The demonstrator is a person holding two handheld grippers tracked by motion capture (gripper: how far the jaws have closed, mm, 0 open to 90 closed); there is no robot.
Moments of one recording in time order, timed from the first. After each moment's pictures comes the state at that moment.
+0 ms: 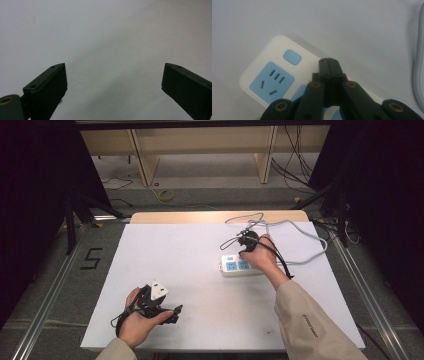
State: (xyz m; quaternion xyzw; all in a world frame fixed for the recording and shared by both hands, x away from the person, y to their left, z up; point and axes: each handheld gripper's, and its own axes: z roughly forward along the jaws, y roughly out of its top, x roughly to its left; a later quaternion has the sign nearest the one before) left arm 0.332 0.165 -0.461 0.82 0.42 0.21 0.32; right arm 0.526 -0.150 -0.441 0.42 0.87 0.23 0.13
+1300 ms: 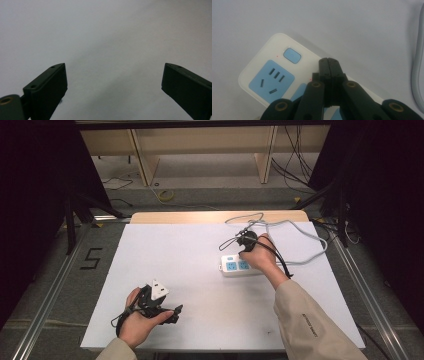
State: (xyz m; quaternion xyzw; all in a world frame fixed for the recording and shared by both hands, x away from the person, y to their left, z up) left arm 0.332 0.165 -0.461 0.82 0.42 0.22 0.32; right arm 0.526 -0.146 -0.440 0.42 0.87 0.22 0.13
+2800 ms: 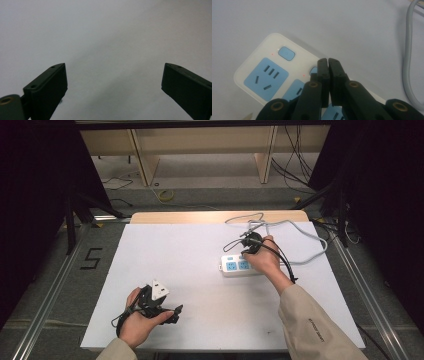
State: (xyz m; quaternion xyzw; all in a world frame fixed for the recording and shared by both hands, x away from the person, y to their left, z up) left arm 0.331 0.164 -0.461 0.82 0.42 0.22 0.32; right arm 0.518 -0.159 -0.442 0.42 0.86 0.25 0.15
